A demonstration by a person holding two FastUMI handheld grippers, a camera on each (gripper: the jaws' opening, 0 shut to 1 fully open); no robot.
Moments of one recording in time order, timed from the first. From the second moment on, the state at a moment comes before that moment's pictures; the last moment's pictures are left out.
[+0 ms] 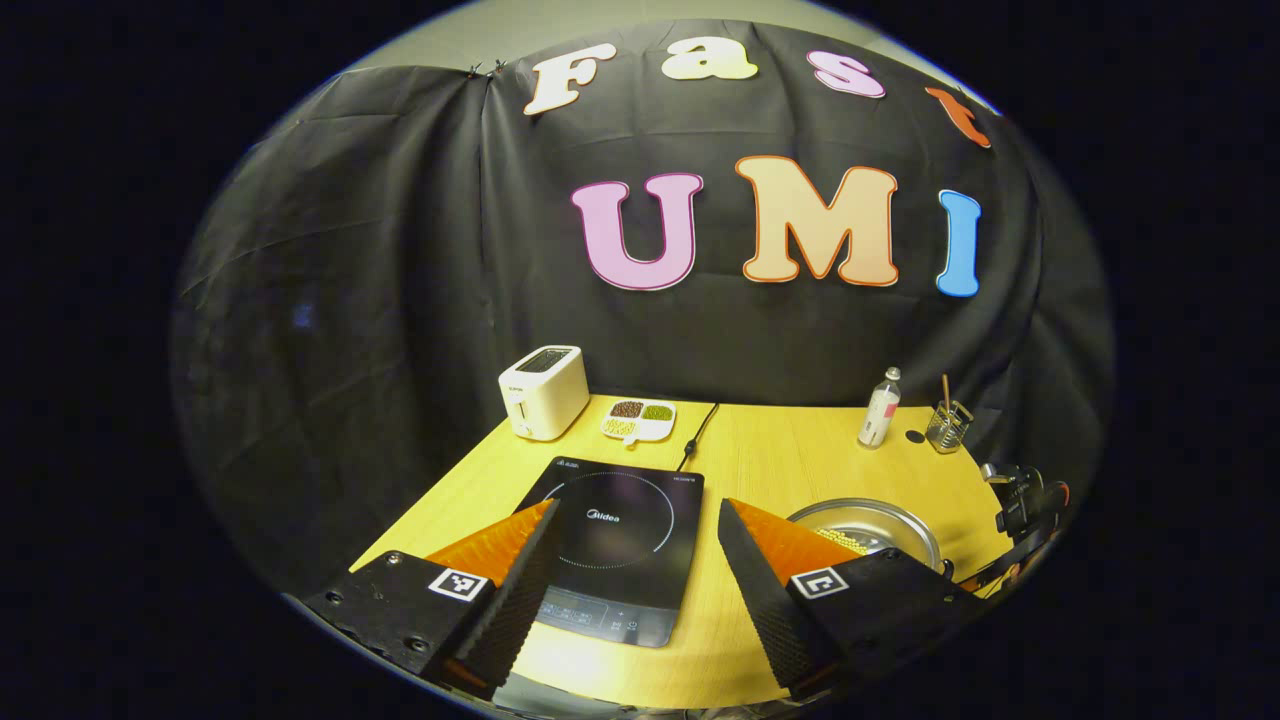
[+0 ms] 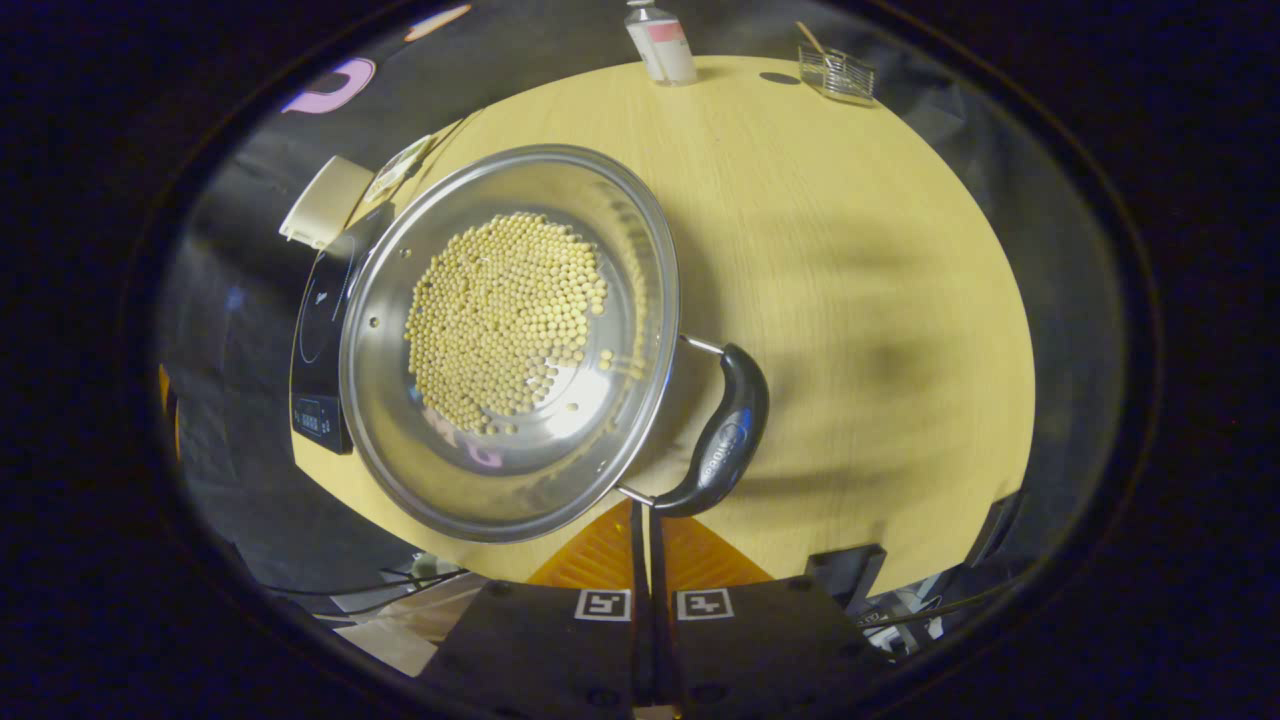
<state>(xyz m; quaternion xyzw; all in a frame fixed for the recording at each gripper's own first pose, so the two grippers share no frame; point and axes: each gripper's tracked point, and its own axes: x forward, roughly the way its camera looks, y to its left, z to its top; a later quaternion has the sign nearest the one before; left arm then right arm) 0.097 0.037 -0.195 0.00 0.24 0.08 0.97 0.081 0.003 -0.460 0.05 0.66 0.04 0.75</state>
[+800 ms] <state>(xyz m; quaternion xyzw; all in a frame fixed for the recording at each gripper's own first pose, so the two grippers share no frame) 0.089 0.010 -0.233 -0.02 0.28 0.13 0.95 0.137 -0.022 -0.465 0.02 0.66 0.05 0.75</state>
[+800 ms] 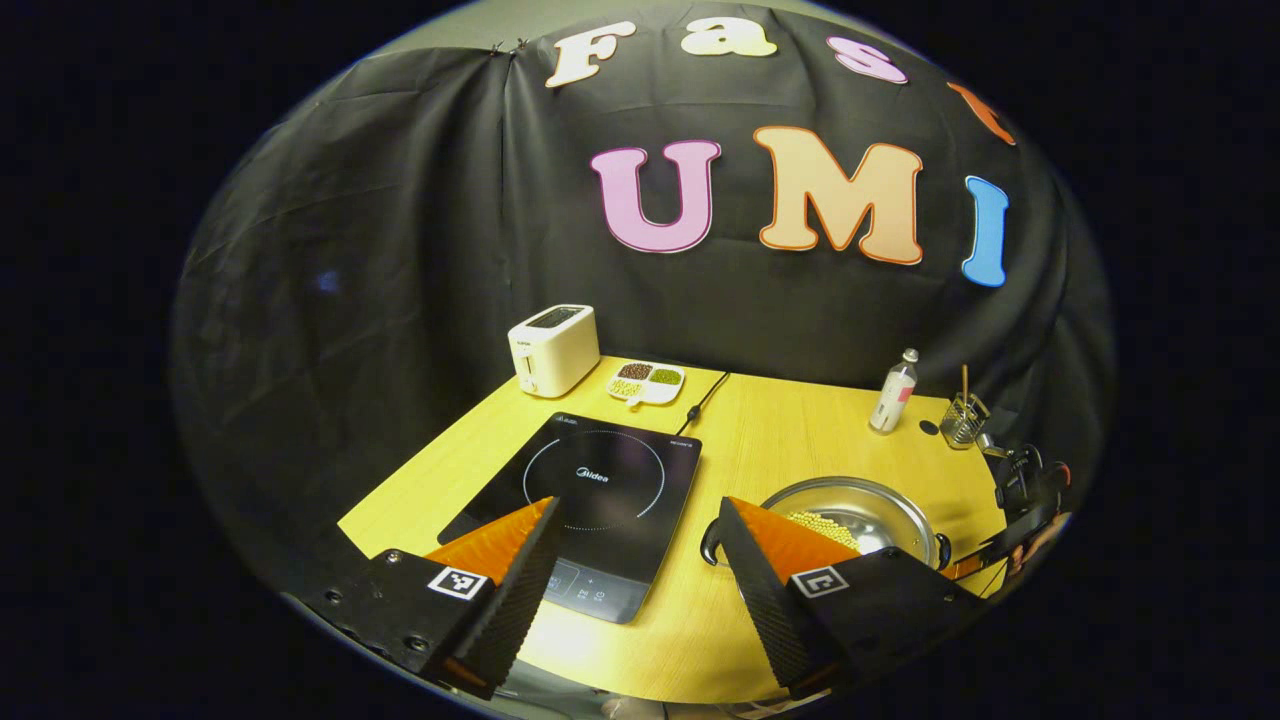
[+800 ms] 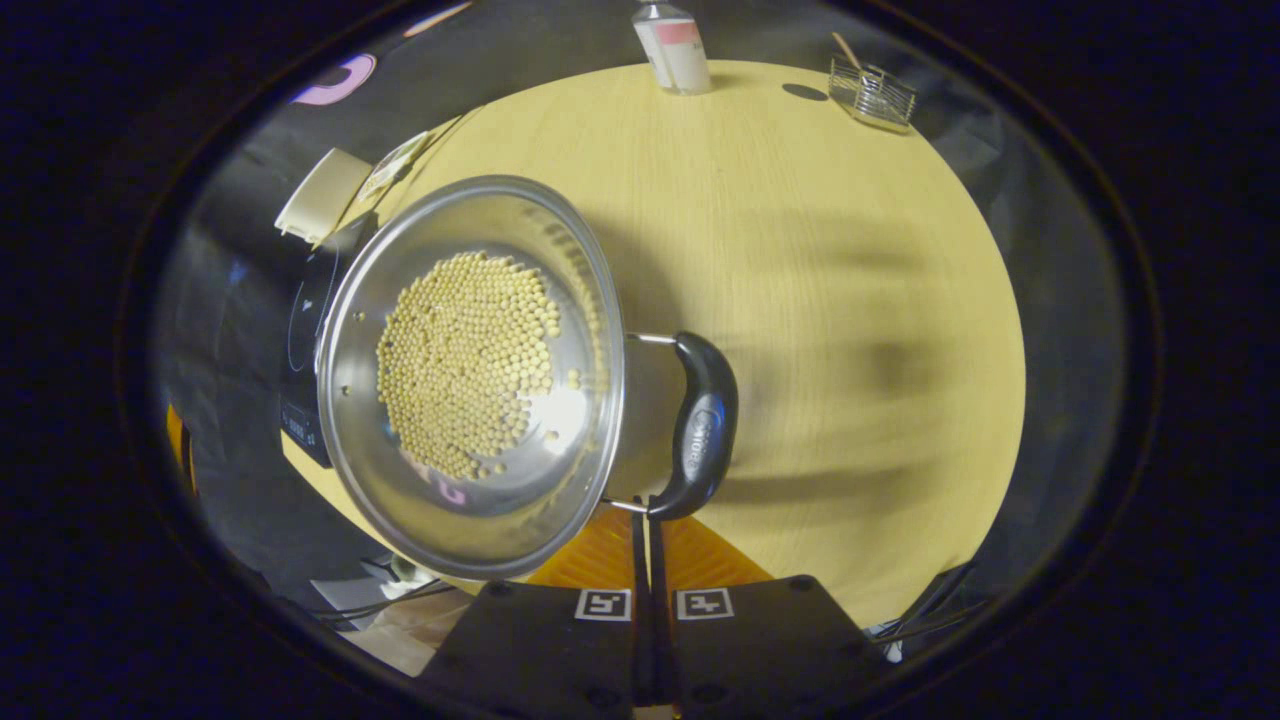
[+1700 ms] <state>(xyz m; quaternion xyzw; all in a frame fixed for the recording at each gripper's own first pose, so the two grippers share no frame) 0.099 -0.008 -0.262 -0.02 0.32 0.12 0.94 0.148 -0.052 -0.444 0.08 0.65 0.03 0.76</state>
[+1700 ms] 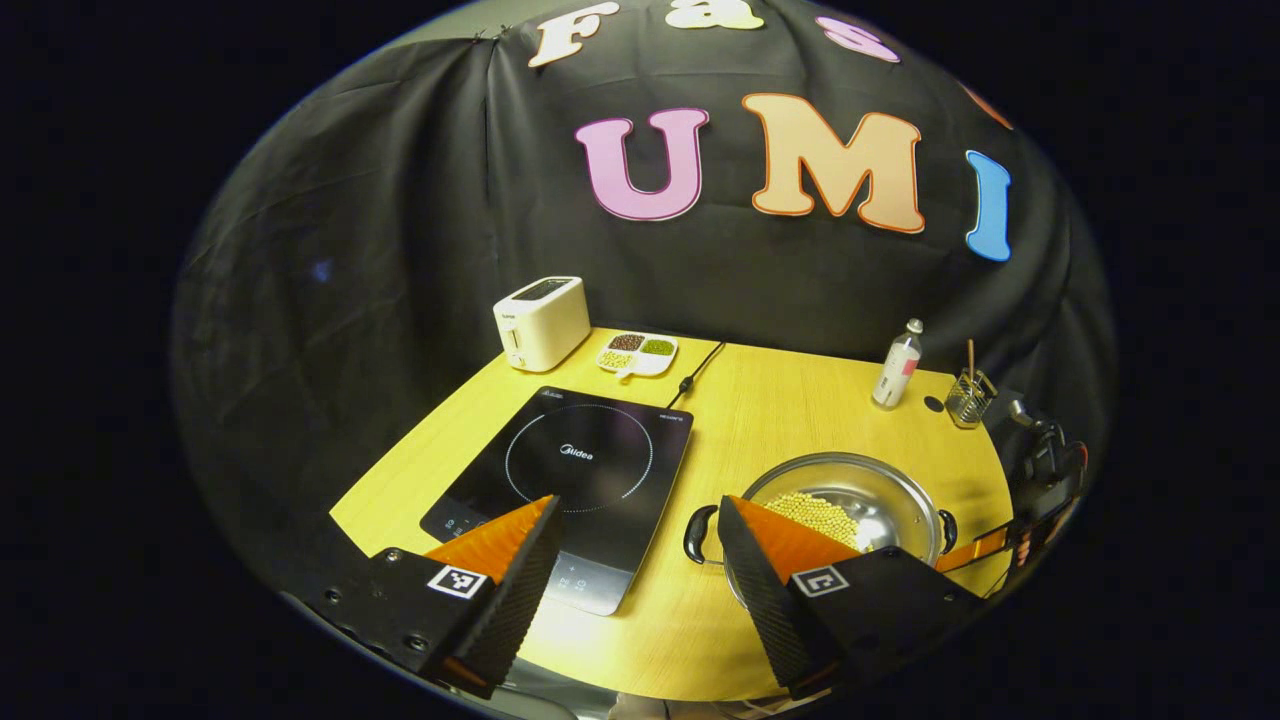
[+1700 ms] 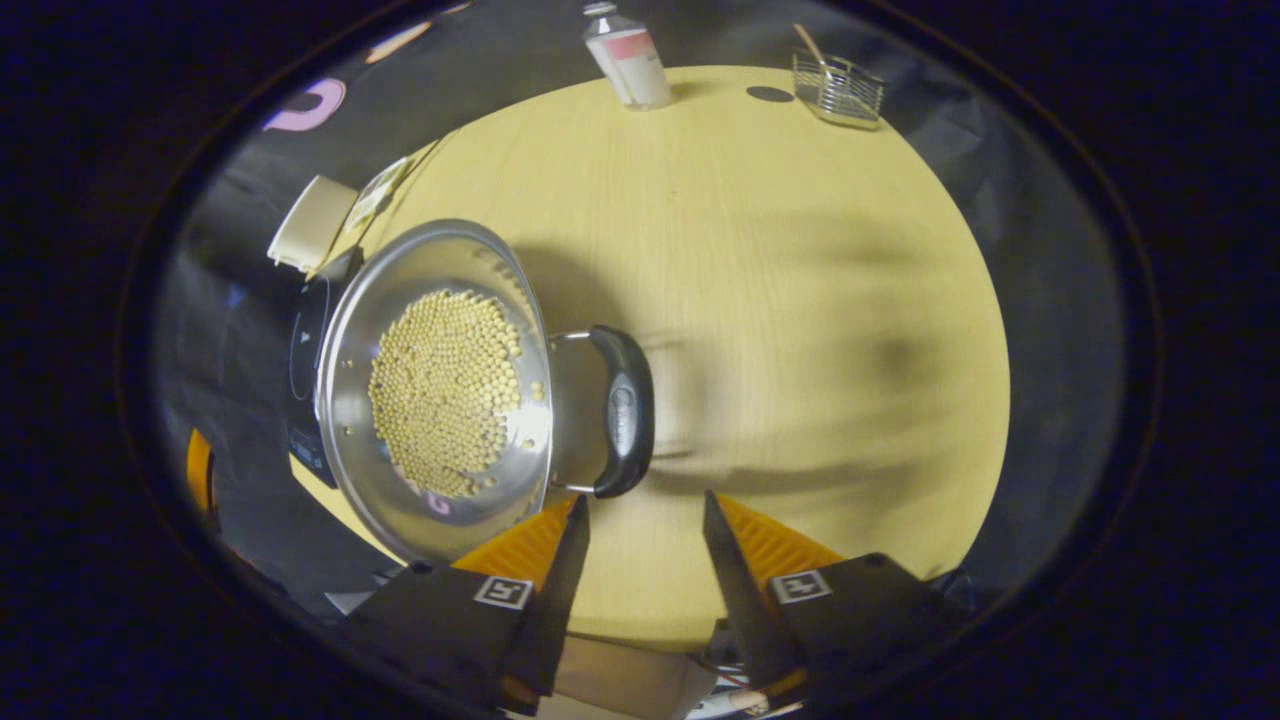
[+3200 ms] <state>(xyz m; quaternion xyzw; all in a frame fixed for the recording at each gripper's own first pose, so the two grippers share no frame) 0.140 -0.061 -0.444 -0.10 0.62 -0.05 0.77 0.208 -0.020 -0.483 0.16 0.65 0.05 0.74</state>
